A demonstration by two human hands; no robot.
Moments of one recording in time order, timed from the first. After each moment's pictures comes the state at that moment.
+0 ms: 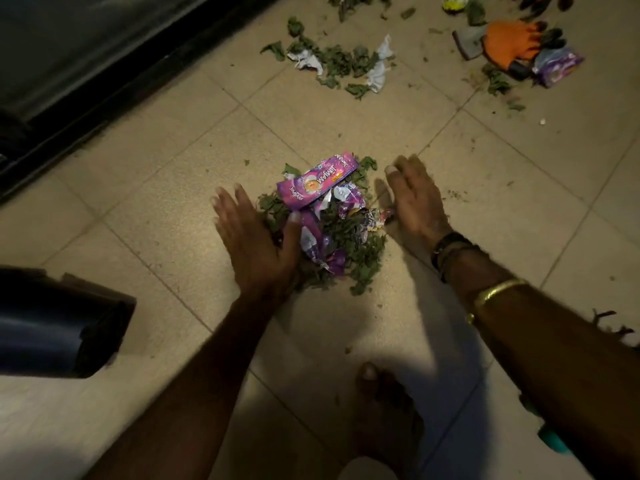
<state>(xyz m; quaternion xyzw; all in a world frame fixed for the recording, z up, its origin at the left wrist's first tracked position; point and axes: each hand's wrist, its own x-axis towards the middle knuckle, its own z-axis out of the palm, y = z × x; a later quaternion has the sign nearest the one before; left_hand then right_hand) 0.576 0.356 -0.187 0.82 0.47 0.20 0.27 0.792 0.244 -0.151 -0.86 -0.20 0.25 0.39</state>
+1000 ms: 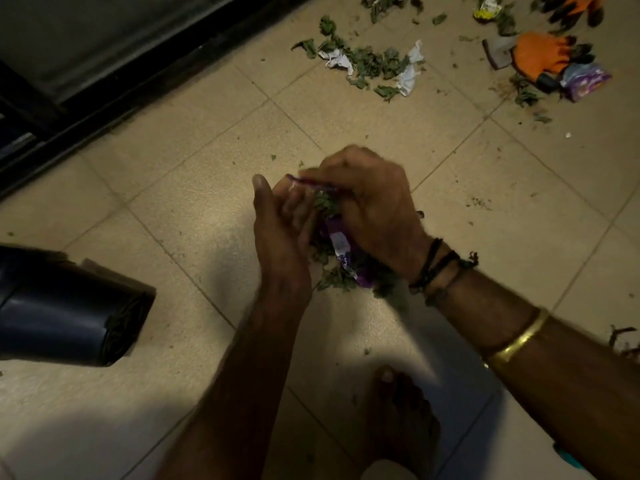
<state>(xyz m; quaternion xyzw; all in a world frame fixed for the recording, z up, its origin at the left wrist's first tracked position) 0.581 0.351 -0.103 0.25 0.44 0.34 0.79 0.704 0.306 -0.084 -0.72 -0.59 0.04 0.36</state>
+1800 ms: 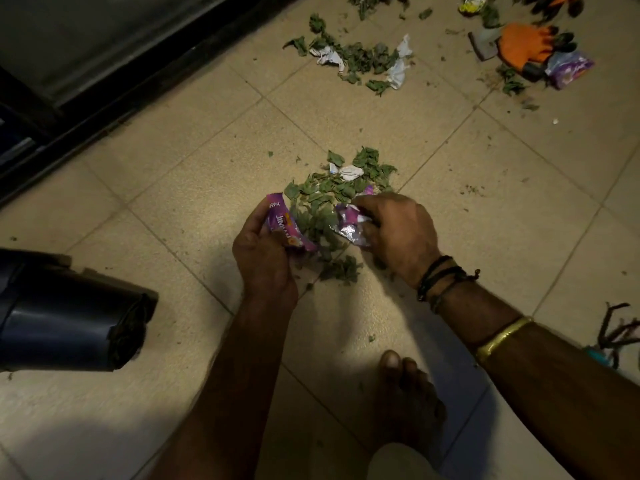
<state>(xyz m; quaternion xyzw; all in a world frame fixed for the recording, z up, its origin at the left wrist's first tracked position) 0.557 0.355 -0.137 0.26 0.52 0.35 0.74 0.702 0.253 -0.116 -0.87 -0.45 0.11 0.13</state>
